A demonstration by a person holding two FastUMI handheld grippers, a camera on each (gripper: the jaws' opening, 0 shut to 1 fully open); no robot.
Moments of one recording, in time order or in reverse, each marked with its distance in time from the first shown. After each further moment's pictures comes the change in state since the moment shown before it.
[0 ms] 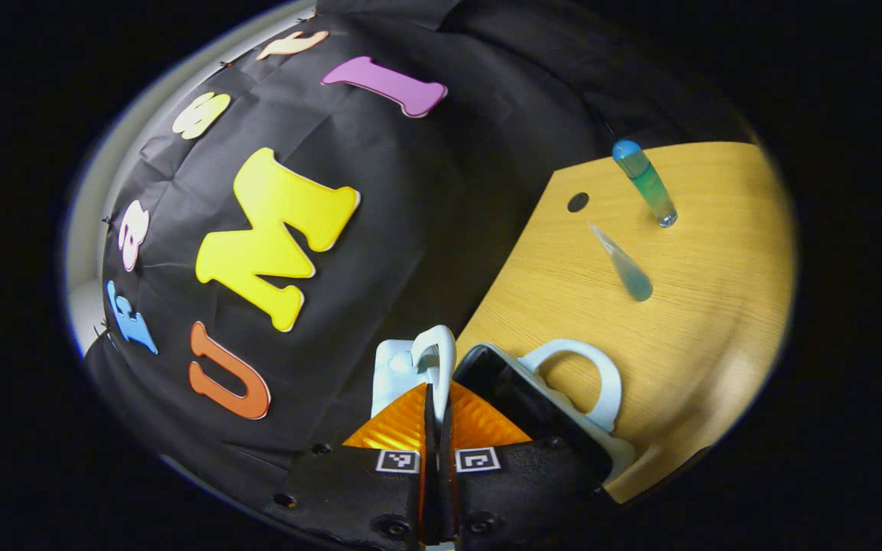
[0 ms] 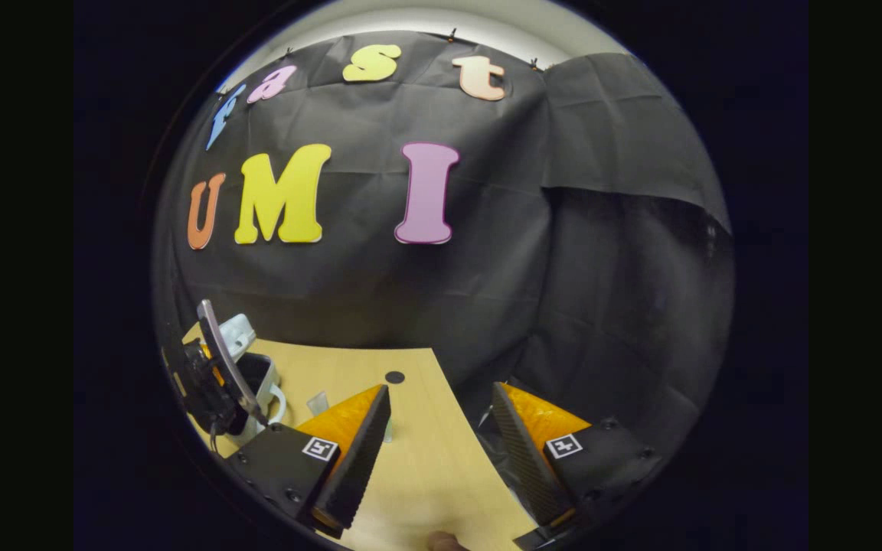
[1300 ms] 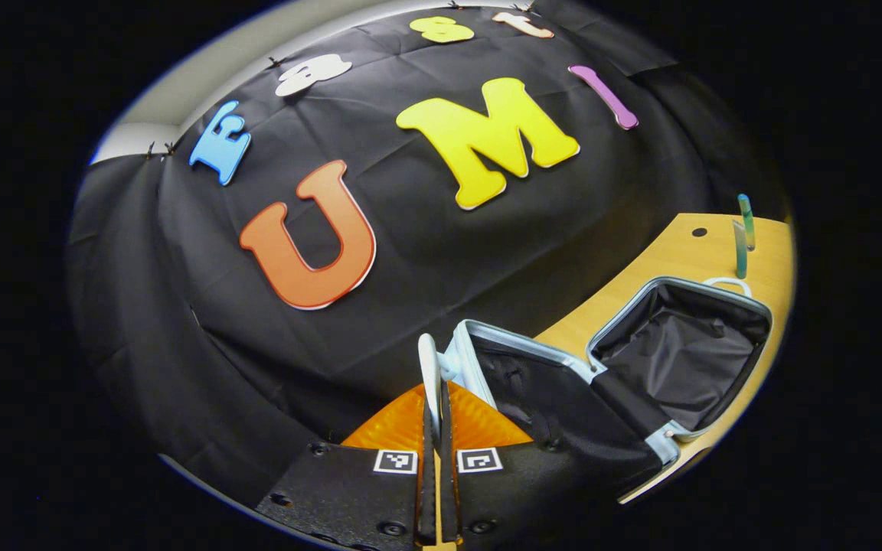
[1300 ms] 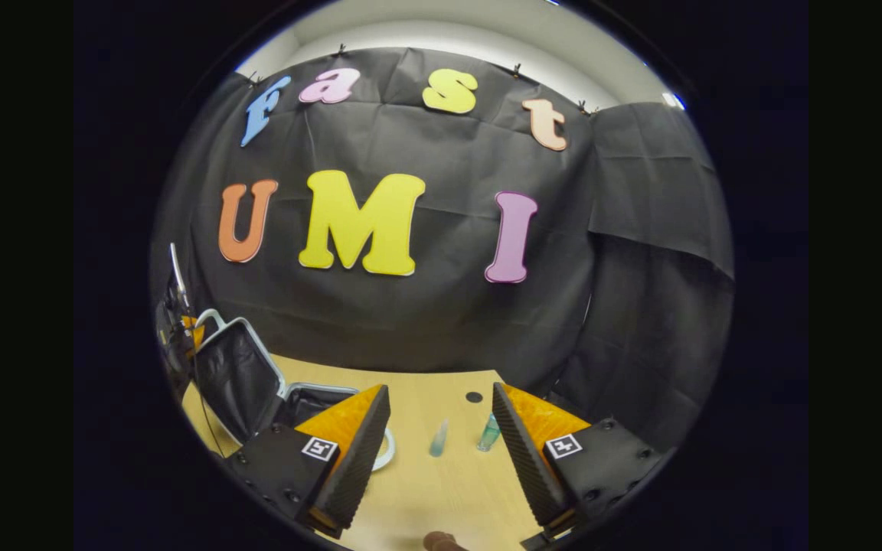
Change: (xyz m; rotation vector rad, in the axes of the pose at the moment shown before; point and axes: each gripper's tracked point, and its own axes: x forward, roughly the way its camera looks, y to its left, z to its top) left arm 0.012 0.215 -0.280 -0.447 -0.001 0.101; right arm -0.087 0.216 0.049 -0.052 -0.074 0.081
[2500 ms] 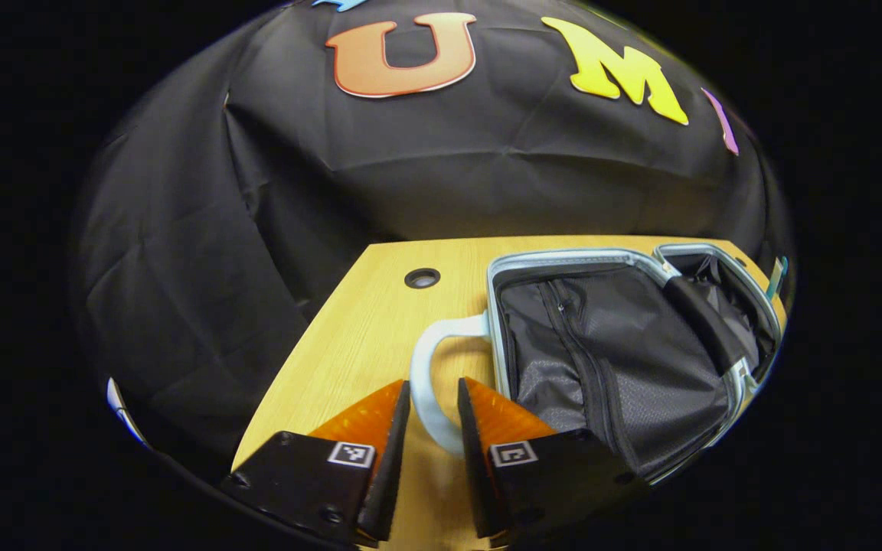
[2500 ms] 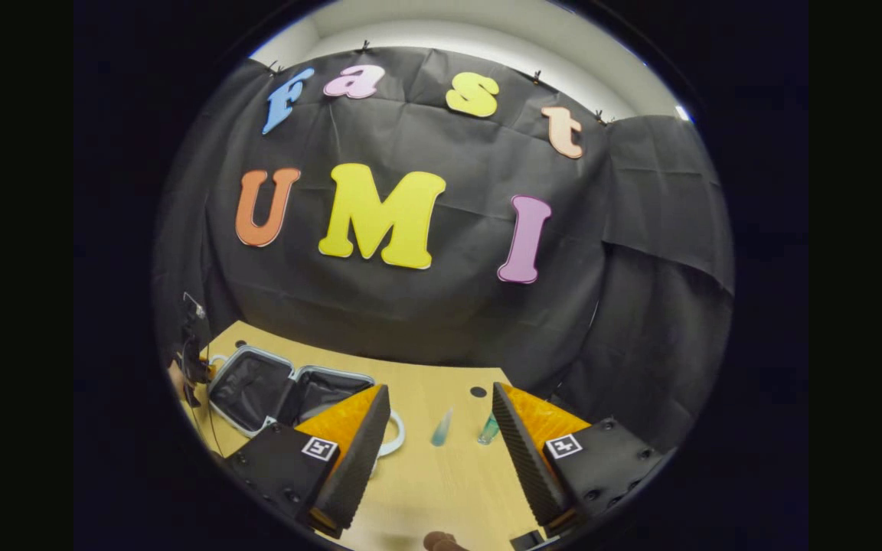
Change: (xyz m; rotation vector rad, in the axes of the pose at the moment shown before) left arm 0.013 -0.024 -0.190 -0.492 0.351 -0.023; right arm -0.021 0.001 -0.017 -0.062 0.005 0.048
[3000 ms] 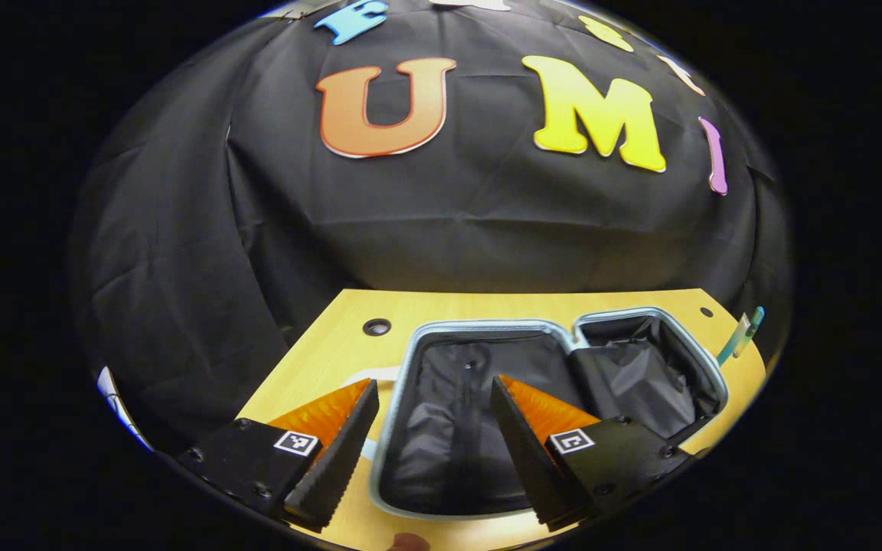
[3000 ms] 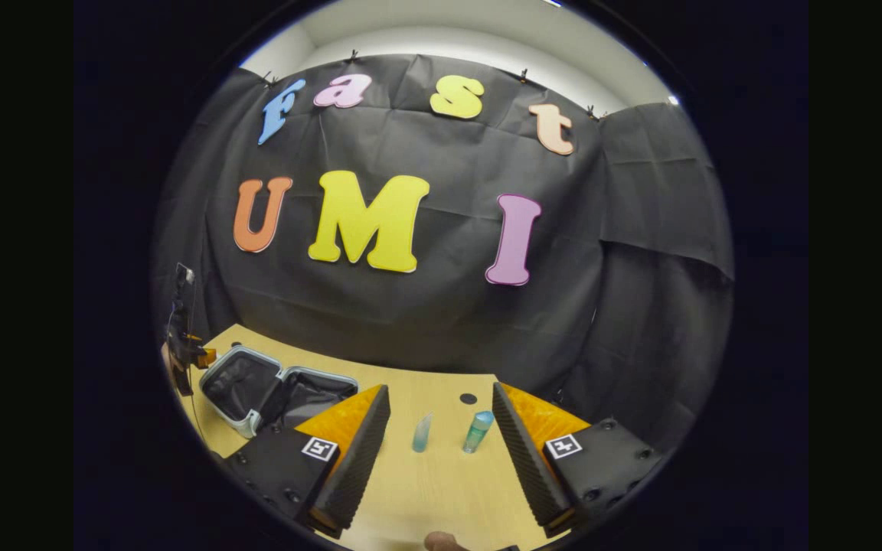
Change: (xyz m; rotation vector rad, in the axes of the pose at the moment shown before) left arm -0.086 -0.097 0.071 -0.028 -0.121 -0.020; right arm 0.022 -0.063 -0.014 0.020 -0.040 0.034
